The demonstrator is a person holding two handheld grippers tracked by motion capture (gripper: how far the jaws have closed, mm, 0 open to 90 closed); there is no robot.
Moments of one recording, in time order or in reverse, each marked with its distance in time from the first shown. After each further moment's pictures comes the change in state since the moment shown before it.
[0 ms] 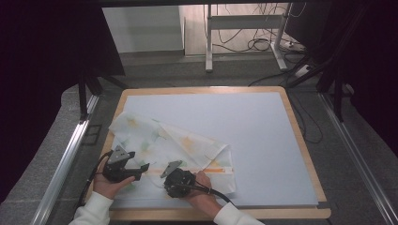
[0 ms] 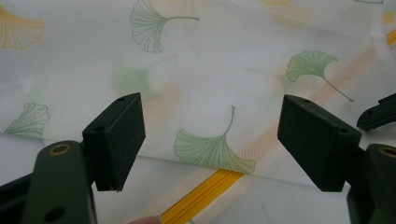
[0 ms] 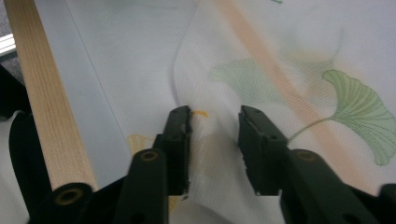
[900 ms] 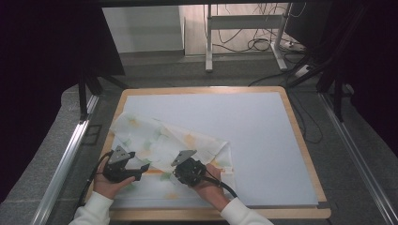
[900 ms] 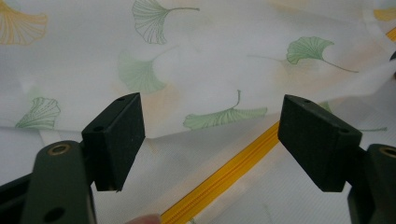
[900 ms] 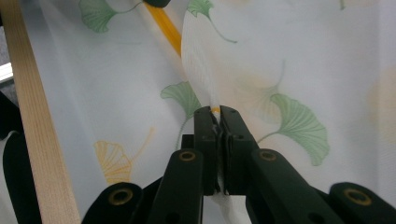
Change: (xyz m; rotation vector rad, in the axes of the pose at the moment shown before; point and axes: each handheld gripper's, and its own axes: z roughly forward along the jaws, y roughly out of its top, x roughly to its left) left arm 0.000 0.000 0.001 0.000 0.001 0.007; right arm -0.033 0.000 -0.031 -0.103 -0.014 0.026
